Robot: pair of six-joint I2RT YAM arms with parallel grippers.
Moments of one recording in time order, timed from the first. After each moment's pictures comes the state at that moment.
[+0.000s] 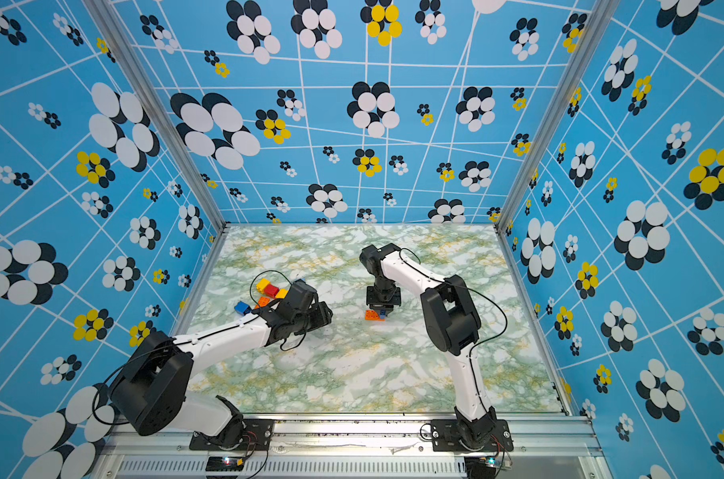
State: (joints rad) left arm -0.60 1.47 0.77 -0.20 -0.02 -0.87; right arm 0.56 2.15 1.75 -1.23 -0.09 0.55
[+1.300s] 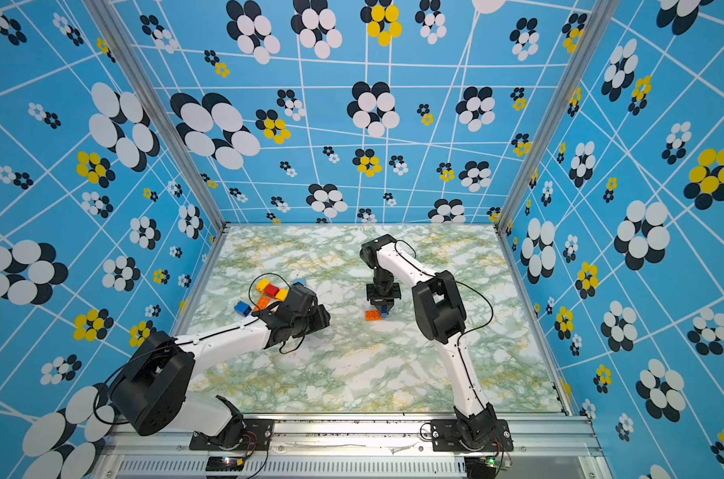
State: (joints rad) left arm -0.60 1.47 0.73 -0.19 -0.04 -0.87; right arm 0.53 2.34 2.02 -1.48 -0.11 0.42
